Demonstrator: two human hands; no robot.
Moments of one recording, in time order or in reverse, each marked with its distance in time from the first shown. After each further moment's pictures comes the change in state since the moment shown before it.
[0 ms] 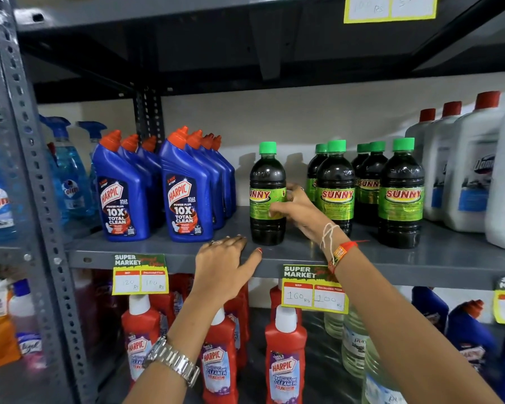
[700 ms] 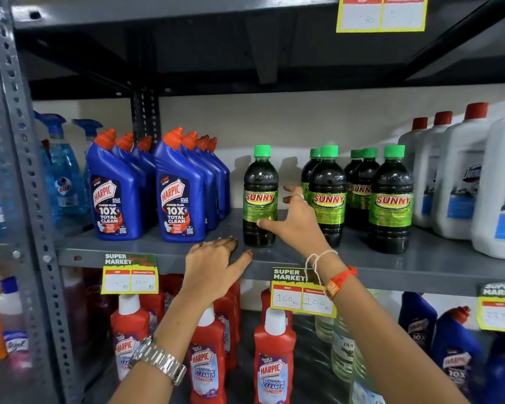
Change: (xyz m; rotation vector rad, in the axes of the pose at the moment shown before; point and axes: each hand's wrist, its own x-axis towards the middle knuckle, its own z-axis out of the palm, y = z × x) left_hand 0.001 0.000 -0.001 -0.054 0.016 -0.037; right_hand -0.037 -0.001 0.000 -0.519 0.257 -0.328
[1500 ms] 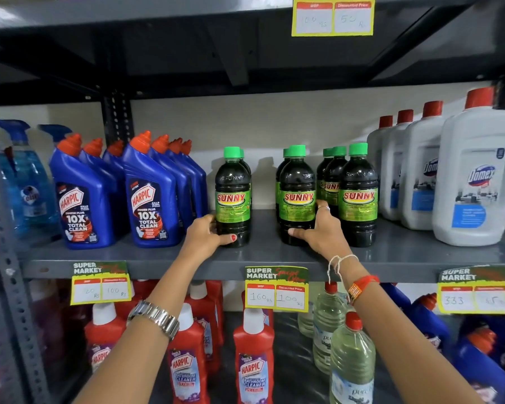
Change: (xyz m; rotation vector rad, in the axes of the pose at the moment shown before) left_hand 0.054 0.024 -0.006 -0.856 -0.178 -0.282; right_hand -0.015 0.059 -0.066 -0.072 0.051 0.328
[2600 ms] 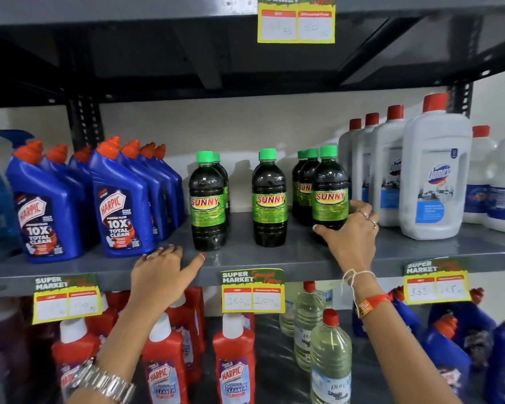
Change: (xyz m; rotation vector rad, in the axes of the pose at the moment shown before) left_hand -0.043 -0.027 -0.007 0.961 0.139 0.147; right_hand -0.028 0.020 -0.057 -0.176 0.517 0.131
